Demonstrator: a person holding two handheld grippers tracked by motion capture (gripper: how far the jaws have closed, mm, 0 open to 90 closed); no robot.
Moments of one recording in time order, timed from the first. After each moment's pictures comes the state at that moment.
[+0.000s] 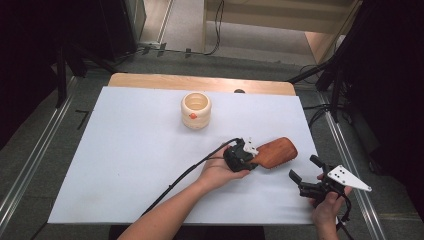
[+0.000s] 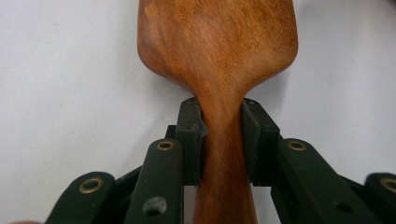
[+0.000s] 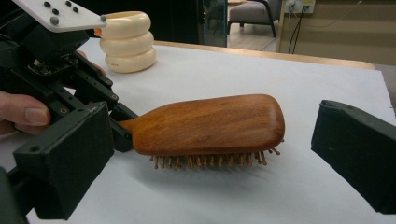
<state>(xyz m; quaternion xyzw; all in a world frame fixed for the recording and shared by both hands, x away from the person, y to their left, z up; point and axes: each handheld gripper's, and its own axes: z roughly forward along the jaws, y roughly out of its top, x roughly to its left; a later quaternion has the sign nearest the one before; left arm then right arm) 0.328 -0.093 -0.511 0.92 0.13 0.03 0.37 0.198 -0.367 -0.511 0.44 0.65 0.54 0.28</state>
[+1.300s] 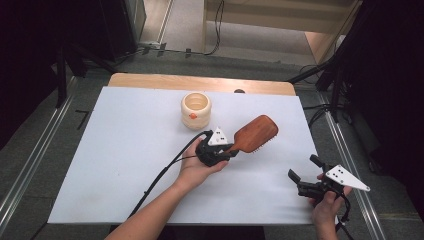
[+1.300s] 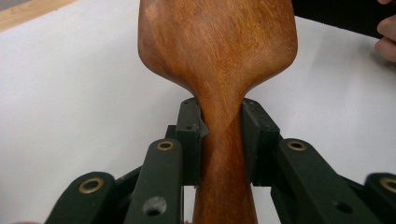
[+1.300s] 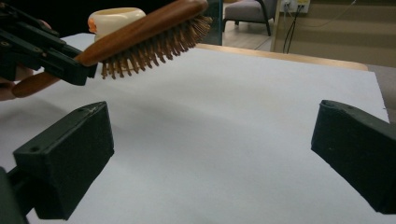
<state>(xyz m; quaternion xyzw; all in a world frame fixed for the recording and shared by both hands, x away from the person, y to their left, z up) 0.328 -0.013 -0.478 0.86 0.20 0.08 0.47 0.198 -0.362 -0.508 0.45 0.66 0.53 0.30</state>
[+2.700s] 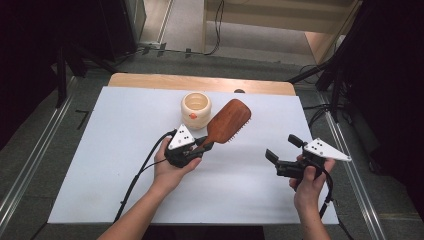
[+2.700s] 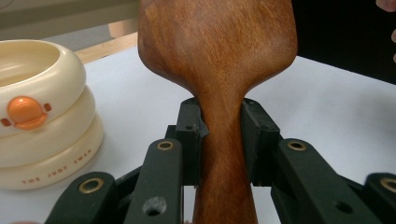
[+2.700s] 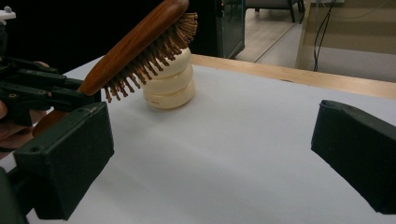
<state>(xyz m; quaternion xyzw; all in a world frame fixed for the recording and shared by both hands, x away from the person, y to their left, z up) 0.312 0.066 -0.458 0.80 0.25 0.13 0.53 0.235 -0.287 -0.432 0.45 0.67 0.54 0.24</state>
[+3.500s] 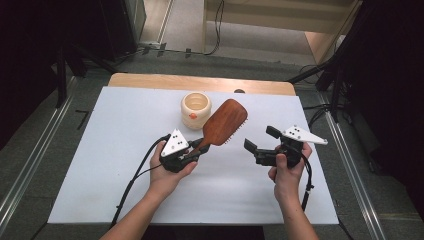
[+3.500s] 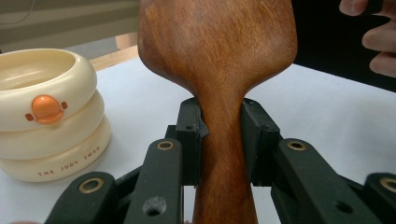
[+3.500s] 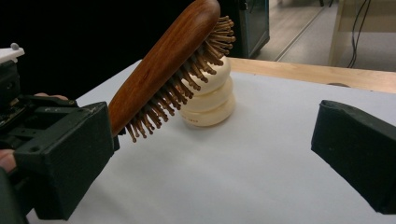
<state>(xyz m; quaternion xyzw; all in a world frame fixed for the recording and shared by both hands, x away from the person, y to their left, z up) 0.297 0.075 -0.455 0.78 0.24 0.15 0.55 0.265 -0.236 -0.415 0.46 0.67 0.56 0.18</state>
